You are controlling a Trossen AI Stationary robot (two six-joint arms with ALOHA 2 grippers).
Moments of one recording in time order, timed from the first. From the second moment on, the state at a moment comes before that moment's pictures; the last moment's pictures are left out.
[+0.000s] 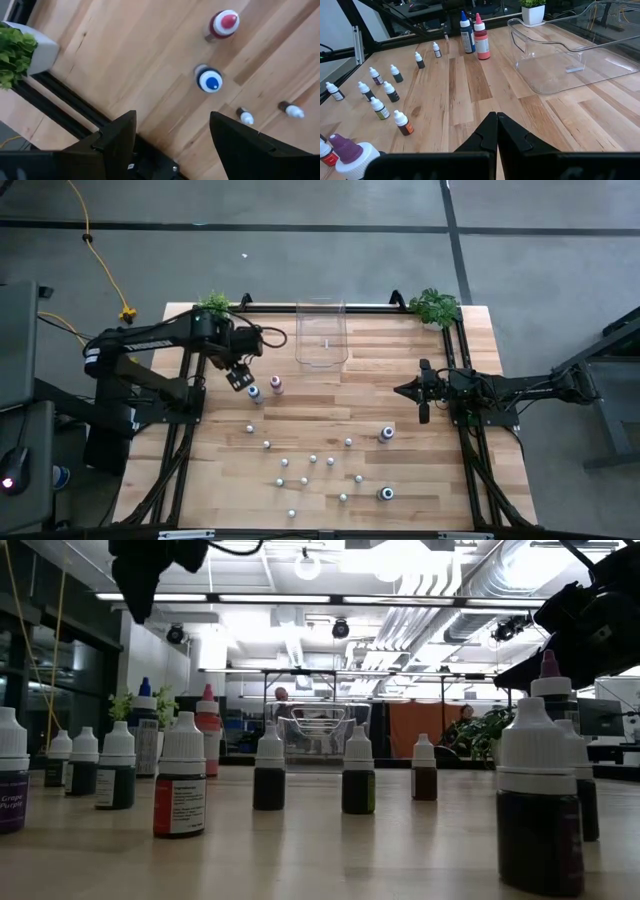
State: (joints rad) left arm 0.15 1.29 1.40 -1.57 -0.19 -0.49; right arm -0.01 0.31 0.01 0.05 0.10 0.20
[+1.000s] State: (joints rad) left arm 0.33 1.31 1.13 -1.34 0.04 -0.24; right arm -0.01 0.31 0.01 0.05 0.10 0.20
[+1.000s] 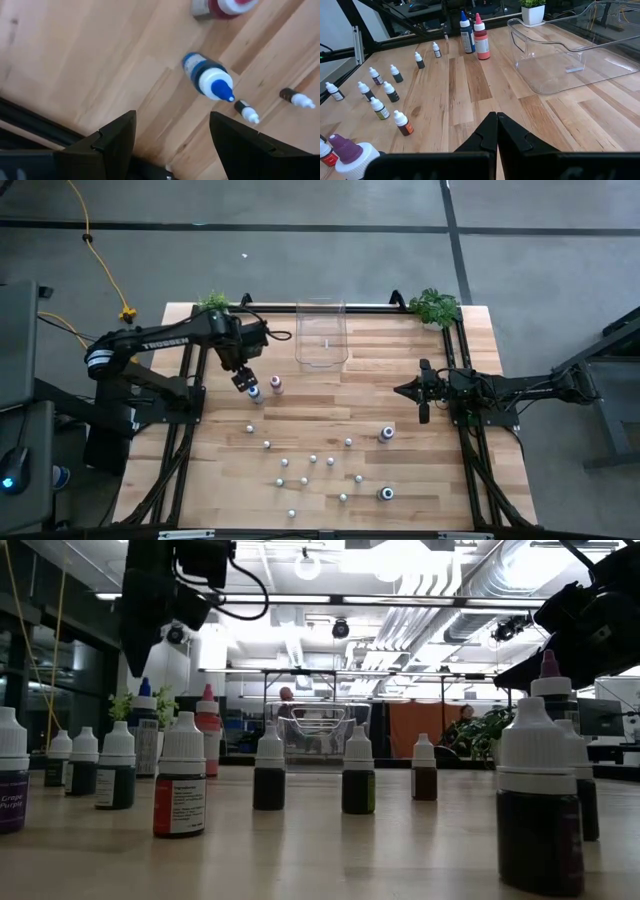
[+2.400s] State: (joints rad) left arm 0.31 1.39 1.04 -1.14 0.18 -0.35; right arm -0.01 0.31 0.01 0.05 0.10 0.20
